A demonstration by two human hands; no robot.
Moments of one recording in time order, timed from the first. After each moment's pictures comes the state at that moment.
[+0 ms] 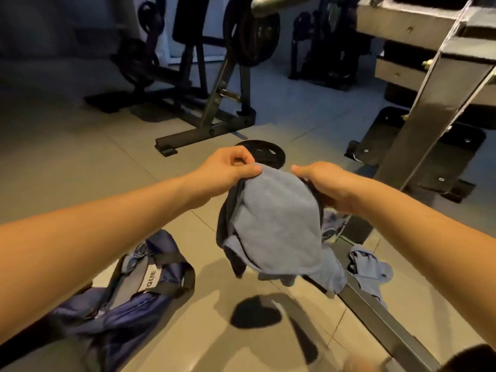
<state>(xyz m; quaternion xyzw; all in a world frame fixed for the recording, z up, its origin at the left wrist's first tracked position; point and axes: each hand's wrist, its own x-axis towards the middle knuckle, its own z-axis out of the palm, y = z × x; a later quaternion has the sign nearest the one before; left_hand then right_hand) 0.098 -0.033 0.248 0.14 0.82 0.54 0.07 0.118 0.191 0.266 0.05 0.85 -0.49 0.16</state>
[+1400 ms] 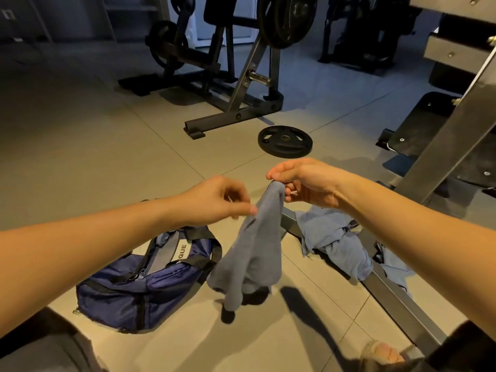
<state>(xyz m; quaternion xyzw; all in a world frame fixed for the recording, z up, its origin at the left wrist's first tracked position) 0.168 -0.116 0.213 0.20 0.88 0.40 0.14 0.113 0.117 0.228 -0.04 0.72 -0.62 0.30</state>
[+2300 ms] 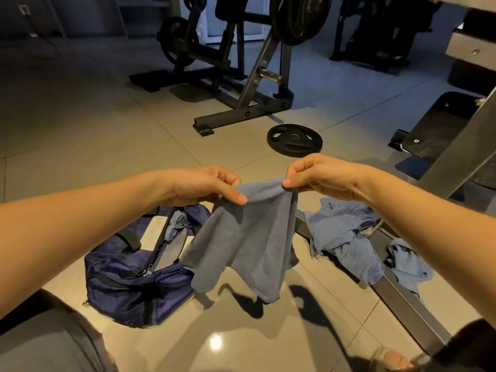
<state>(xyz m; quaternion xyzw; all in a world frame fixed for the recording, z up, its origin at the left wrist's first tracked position) 0.139 -0.155 0.220 0.14 0.79 0.51 0.31 0.099 0.123 0.236 -0.19 0.80 -0.47 0.31</state>
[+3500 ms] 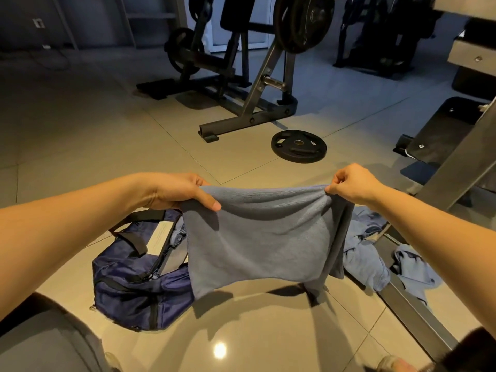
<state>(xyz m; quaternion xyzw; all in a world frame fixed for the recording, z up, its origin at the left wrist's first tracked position) 0.141 -0.197 0.224 -0.01 0.81 0.47 0.34 0.067 0.178 0.193 -0.03 0.97 -0.25 0.06</state>
